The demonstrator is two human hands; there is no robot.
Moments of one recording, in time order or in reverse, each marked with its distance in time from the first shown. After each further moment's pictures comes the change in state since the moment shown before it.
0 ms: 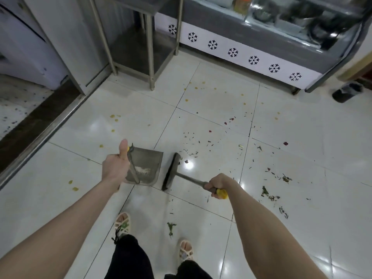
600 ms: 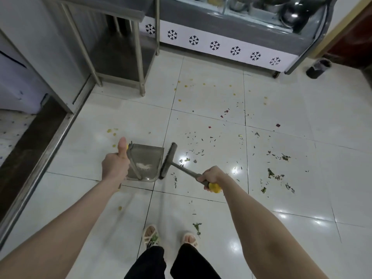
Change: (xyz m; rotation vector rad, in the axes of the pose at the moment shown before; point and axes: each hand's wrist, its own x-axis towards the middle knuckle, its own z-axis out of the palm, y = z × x) left_hand 0.145 0.021 -0.117 0.069 -0.124 0.086; right_hand -0.042 -0.134 0.130 0.297 0.081 -0.131
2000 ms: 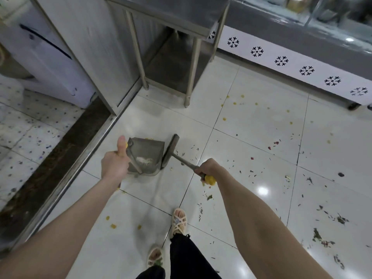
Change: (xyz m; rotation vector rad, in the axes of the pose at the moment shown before) left_hand 0.229 0.082 -0.064 -0.047 0.210 -0.147; right_hand 0.149 -0.307 0.076 -0.300 -0.113 -0.071
